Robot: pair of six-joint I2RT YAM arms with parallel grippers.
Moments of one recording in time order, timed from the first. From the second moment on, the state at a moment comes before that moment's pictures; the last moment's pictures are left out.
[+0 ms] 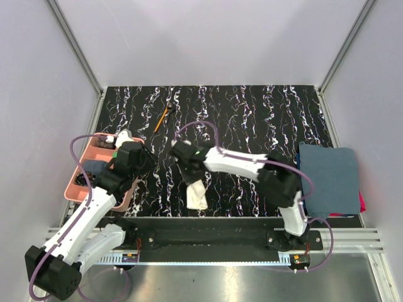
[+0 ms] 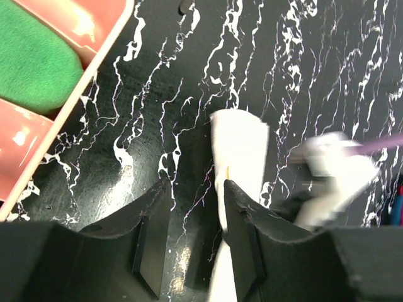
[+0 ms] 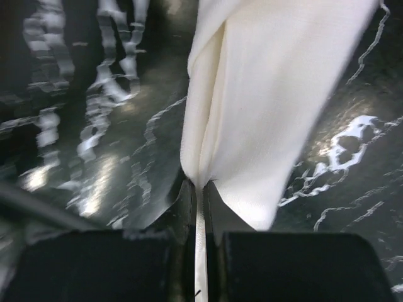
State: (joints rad) left arm -0.40 0.83 0.69 -0.52 -0.24 -0.84; right arm 1.05 2.06 1.60 -0.73 0.11 0.54
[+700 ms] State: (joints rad) left arm -0.40 1.10 0.70 -0.31 0.03 -0.77; right arm 0.65 1.92 0.82 0.37 -0.74 0.89
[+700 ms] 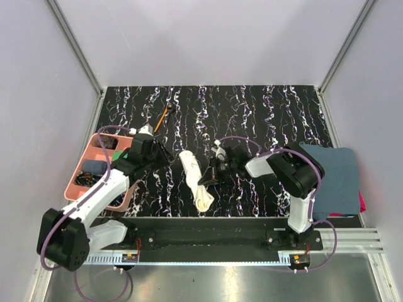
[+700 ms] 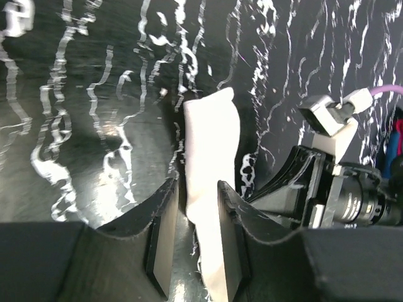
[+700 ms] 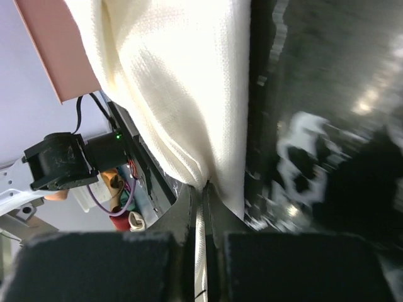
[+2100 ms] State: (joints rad) left arm -0.44 0.83 0.56 -0.36 -0.13 -0.87; right arm 0.75 2.06 0.93 0.90 -0.86 1.25
